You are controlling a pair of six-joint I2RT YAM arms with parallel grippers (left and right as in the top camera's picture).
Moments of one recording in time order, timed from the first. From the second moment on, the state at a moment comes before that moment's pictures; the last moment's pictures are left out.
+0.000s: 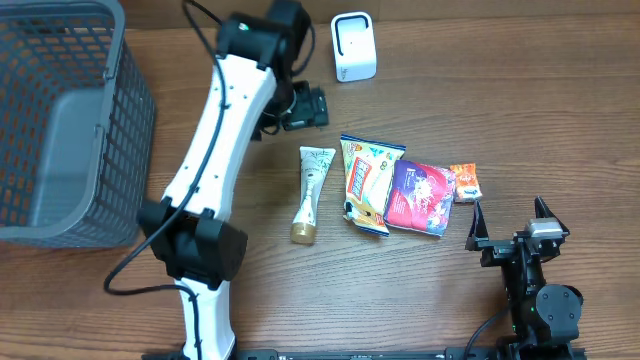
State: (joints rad) left arm -0.33 2.11 2.28 -1.66 0.03 -0.52; right arm 0.08 0.01 0.02 -0.03 0.04 -0.01
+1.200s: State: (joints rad) left arm 0.31 1.71 2.37 -1.69 0.03 -0.49; right arm 0.08 0.01 0.02 0.02 -0.24 -0.01
